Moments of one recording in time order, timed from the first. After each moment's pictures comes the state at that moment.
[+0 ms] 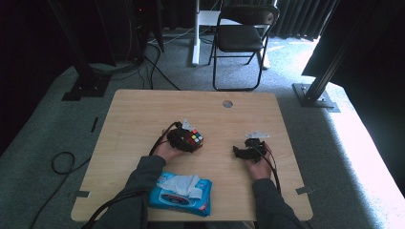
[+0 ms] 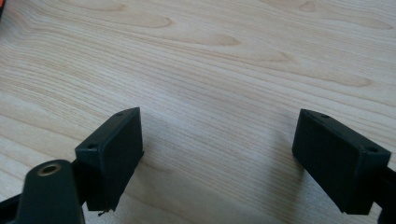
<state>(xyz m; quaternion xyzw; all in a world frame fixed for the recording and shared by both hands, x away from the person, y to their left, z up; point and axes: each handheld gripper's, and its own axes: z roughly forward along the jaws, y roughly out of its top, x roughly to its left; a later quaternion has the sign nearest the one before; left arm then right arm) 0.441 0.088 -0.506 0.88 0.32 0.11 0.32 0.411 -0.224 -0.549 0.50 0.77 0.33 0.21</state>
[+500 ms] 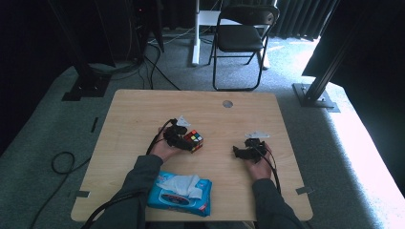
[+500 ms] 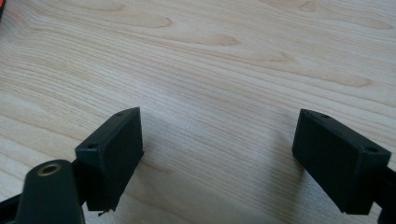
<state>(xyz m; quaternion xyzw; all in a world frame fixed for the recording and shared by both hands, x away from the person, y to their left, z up) 0.434 0.098 -0.487 0.87 0.32 0.11 0.36 0.411 -0.224 -0.549 0.50 0.77 0.33 0.21</state>
